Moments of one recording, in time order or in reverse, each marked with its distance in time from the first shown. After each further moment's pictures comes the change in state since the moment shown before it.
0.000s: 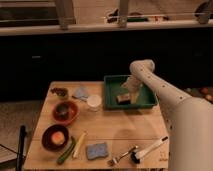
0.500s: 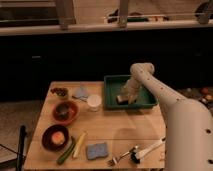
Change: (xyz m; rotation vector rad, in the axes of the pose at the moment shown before) arm 0.010 0.003 0.028 -0.014 -0.042 0.025
